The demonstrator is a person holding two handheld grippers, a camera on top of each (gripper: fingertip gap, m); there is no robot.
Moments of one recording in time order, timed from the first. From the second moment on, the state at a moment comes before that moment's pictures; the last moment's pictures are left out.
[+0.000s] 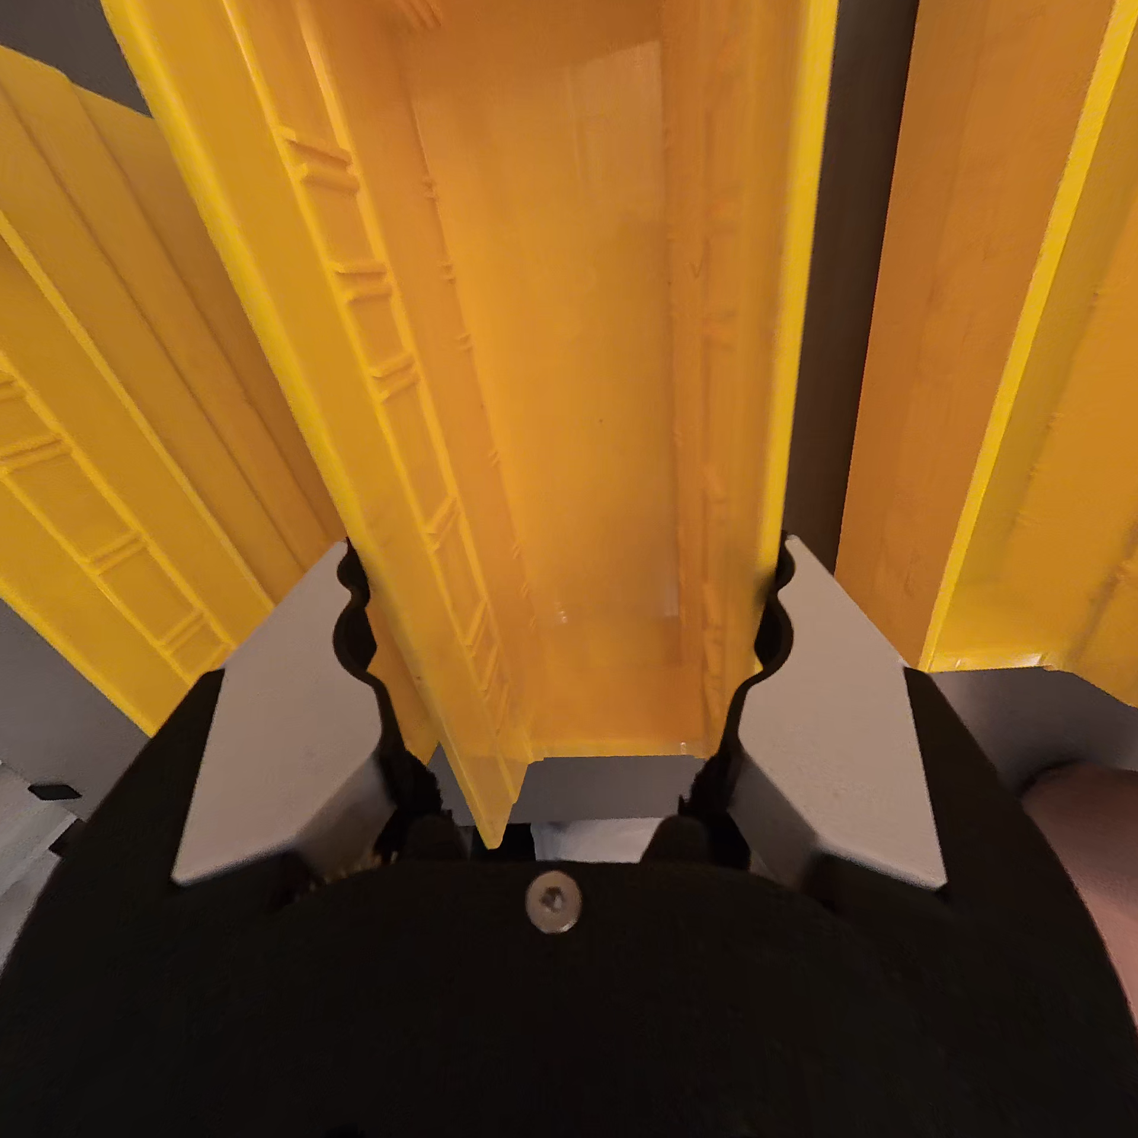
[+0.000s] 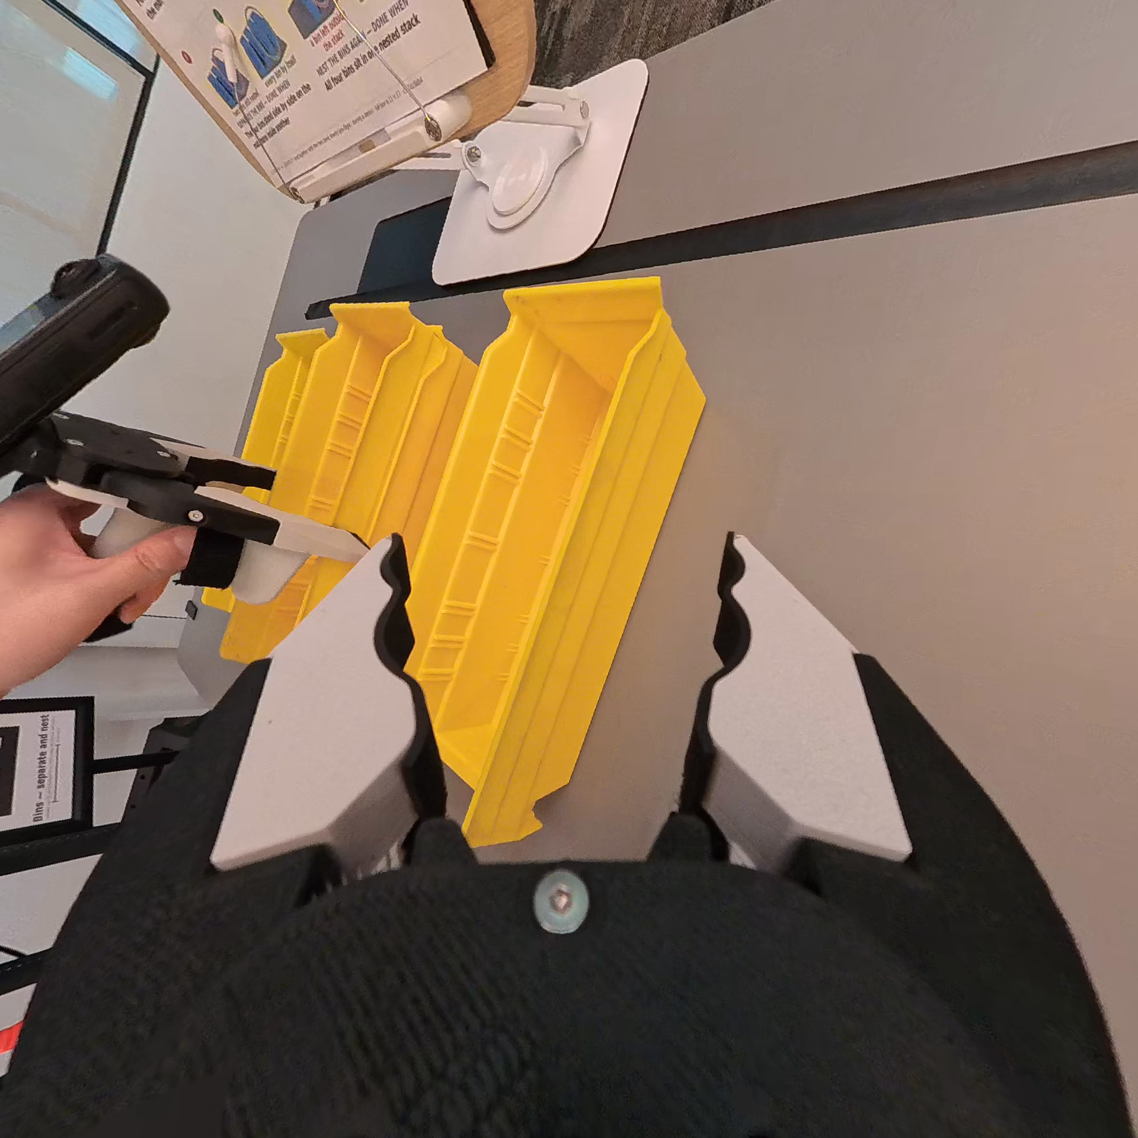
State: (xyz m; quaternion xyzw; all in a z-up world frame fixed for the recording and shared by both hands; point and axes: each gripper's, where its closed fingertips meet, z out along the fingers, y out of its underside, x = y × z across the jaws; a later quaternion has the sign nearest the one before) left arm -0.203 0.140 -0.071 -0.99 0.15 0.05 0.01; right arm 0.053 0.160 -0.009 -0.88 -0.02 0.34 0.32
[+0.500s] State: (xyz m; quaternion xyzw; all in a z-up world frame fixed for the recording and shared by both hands) left arm -0.204 0.133 -0.082 -0.99 0.16 0.05 -0.01; right arm 0.053 0.159 -0.010 -0.88 -0.02 0.34 0.32
